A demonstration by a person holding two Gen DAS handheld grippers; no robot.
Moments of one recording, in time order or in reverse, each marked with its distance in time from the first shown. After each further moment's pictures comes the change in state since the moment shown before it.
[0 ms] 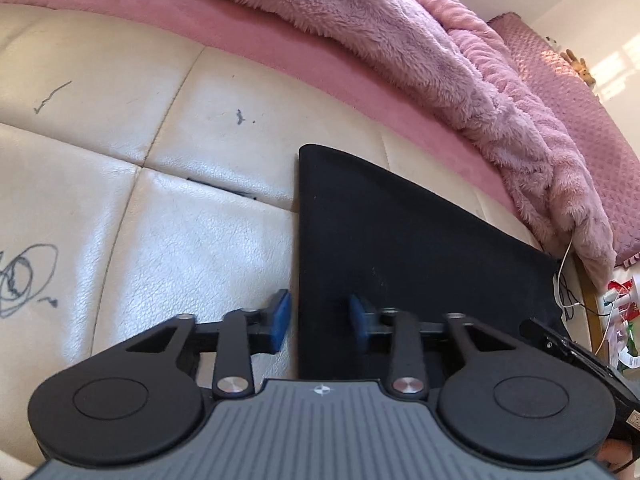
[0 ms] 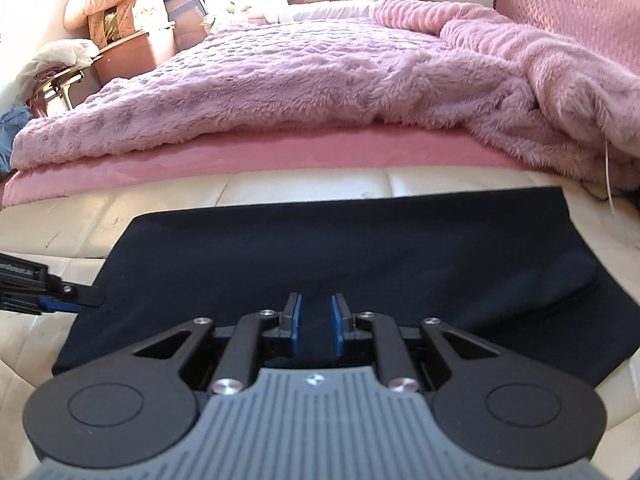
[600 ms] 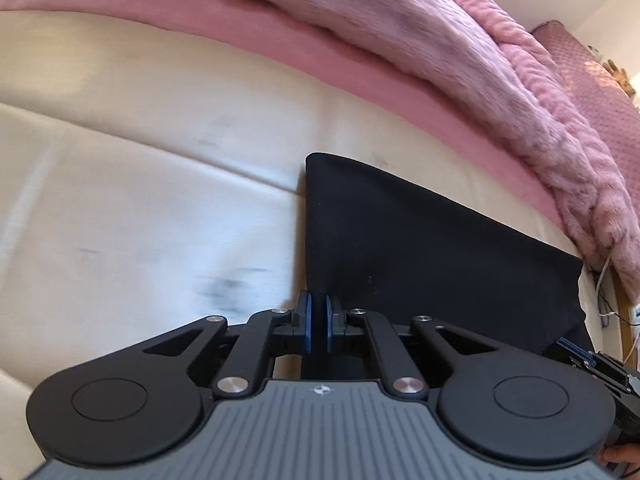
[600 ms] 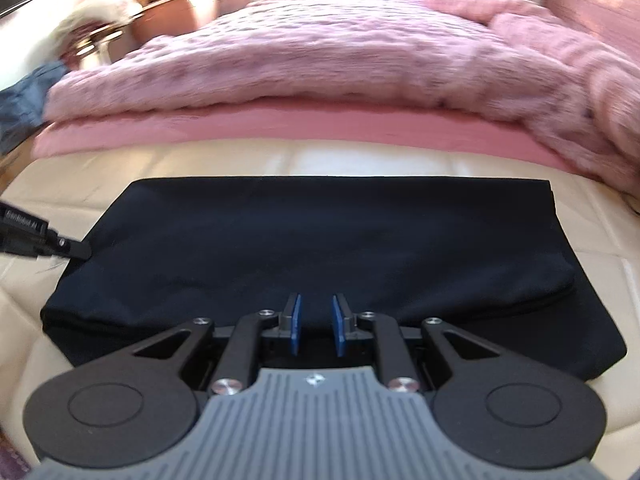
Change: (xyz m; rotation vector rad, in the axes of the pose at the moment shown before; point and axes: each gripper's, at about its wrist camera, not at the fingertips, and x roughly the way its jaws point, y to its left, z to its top) left arm -0.081 0.080 0.023 -0.028 0.006 0.163; right arm -0.003 0.053 -0.005 -0.127 0.097 0.099
